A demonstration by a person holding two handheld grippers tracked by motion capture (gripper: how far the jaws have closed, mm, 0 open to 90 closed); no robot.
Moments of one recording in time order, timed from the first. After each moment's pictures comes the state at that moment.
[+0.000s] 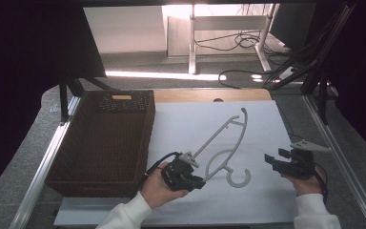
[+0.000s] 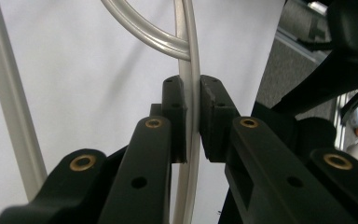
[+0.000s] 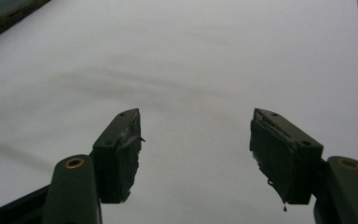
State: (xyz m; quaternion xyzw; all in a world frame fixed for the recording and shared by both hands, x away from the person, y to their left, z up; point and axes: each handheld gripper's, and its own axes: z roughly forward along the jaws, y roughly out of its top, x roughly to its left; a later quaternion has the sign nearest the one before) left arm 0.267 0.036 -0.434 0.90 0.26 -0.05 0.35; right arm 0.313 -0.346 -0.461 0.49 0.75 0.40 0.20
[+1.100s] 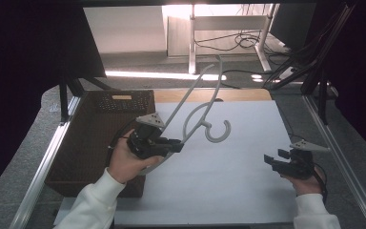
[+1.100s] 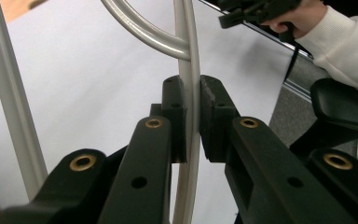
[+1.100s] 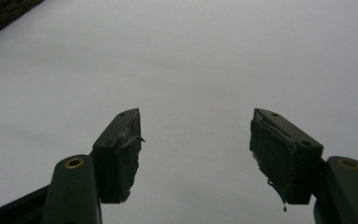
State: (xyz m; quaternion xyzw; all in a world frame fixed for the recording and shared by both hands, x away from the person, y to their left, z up) left arm 0.285 0.113 -0.337 0.86 0.30 0.02 0.42; right arm 0.314 -0.346 -0.464 0.49 0.75 0.39 0.20
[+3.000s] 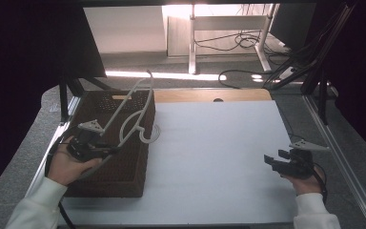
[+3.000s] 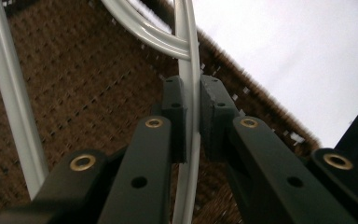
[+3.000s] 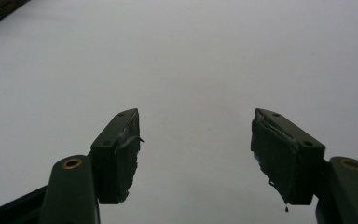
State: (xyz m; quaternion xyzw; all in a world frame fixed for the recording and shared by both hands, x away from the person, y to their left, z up) left arm 0.282 0.257 -0.389 0.86 0.40 0.07 0.30; right arm 0.317 -0.347 -0.466 0.50 0.75 0.39 0.19
